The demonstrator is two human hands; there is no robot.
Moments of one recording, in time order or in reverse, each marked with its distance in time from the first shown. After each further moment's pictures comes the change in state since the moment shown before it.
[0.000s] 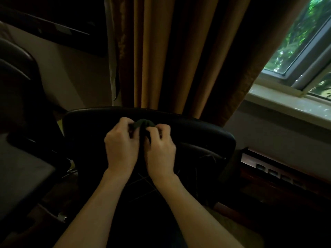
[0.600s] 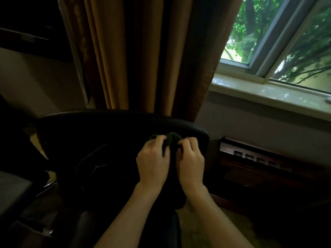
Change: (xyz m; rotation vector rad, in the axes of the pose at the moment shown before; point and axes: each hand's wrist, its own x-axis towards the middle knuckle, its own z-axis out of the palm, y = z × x) left_hand -0.087 0.106 0.076 -0.016 -0.252 0.156; right_hand -0.046 0.128 -0.095 -0.100 0.081 0.160
